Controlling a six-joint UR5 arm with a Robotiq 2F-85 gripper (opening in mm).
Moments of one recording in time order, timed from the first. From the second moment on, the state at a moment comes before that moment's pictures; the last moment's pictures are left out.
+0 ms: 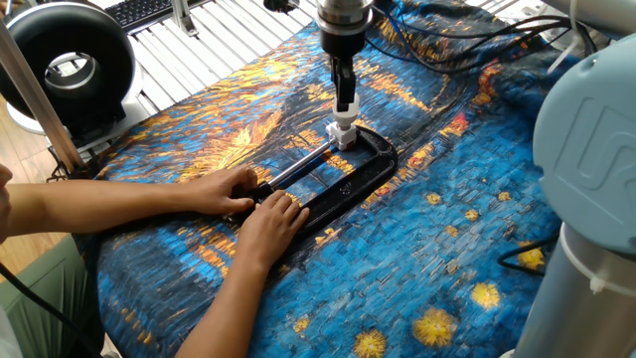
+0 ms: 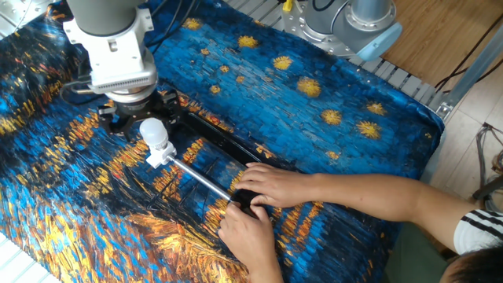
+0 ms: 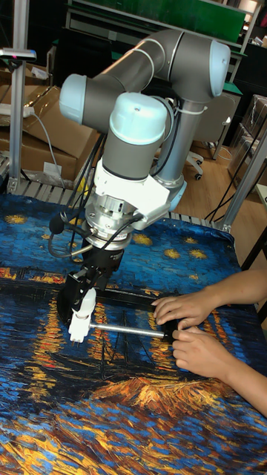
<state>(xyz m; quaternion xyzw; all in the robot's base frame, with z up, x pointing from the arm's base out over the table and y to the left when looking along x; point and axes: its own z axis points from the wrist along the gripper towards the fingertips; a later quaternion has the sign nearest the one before) 0.592 -0.064 0.102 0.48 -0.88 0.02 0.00</state>
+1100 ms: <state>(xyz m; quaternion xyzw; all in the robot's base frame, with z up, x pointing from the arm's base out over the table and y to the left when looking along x) 0.587 -0.067 0.097 0.51 -0.86 0.03 0.00</state>
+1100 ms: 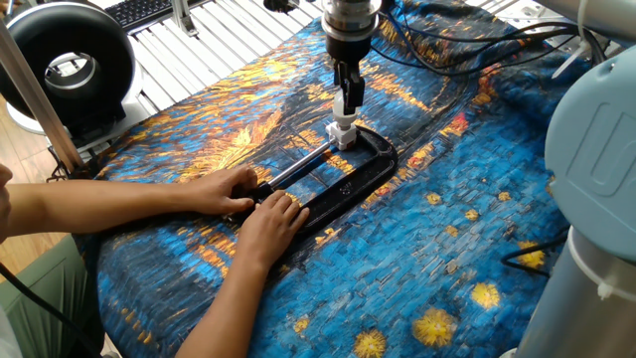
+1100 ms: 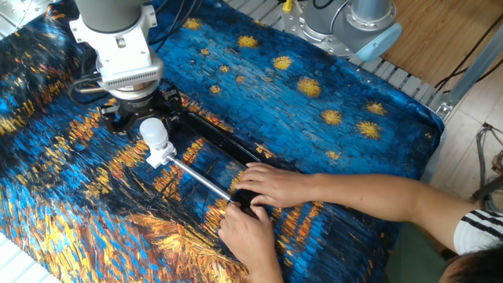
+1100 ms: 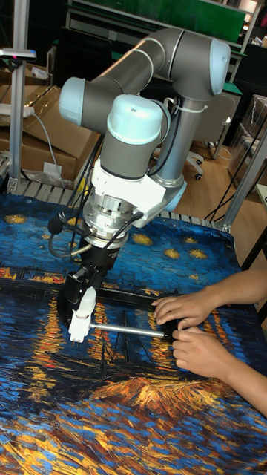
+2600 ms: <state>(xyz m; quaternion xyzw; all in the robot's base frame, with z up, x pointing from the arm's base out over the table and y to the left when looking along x) 0.585 -0.057 0.093 0.47 -0.88 0.02 -0.01</state>
